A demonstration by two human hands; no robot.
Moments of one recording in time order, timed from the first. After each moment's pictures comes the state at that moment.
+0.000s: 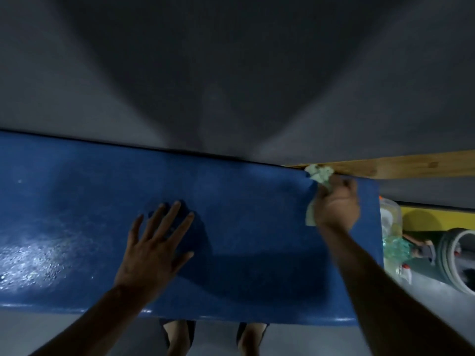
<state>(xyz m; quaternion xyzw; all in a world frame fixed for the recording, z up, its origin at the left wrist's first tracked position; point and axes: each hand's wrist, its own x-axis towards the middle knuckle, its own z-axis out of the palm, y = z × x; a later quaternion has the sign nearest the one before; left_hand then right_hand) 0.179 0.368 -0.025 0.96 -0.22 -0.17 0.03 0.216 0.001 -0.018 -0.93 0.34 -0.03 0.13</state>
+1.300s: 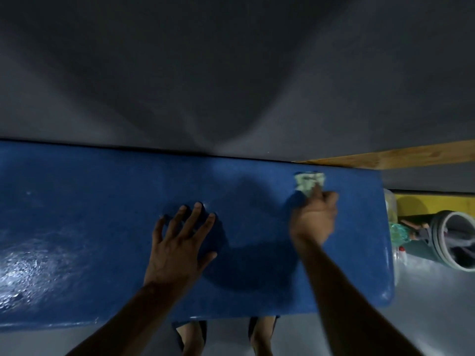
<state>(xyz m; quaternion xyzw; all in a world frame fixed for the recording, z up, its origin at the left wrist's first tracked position) 0.188 0.379 -0.035 0.95 -0.24 -0.18 0.07 0.197 0.098 -0.027 -0.90 0.42 0.01 0.13</state>
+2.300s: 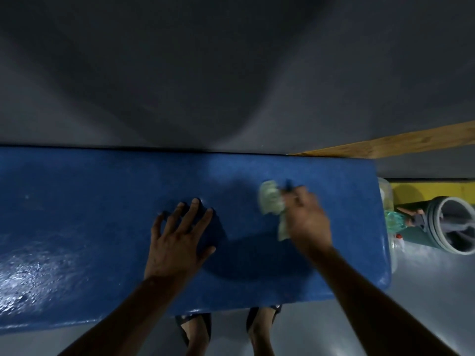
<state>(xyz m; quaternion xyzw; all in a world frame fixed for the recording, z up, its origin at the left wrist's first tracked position) 0.189 0.382 -0.033 0.95 -0.25 -0.17 0.06 0.160 0.091 -0.019 -0.99 0.10 0.05 0.08</state>
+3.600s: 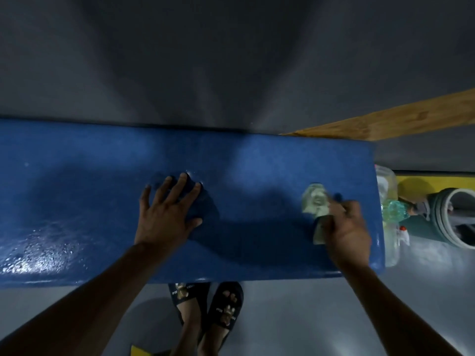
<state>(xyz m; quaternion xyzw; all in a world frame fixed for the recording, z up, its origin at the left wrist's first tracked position) 0.181 0.366 -0.029 0.96 -0.20 -0.17 0.04 0.064 0.017 -0.011 -0.97 0.24 0.02 0.08</state>
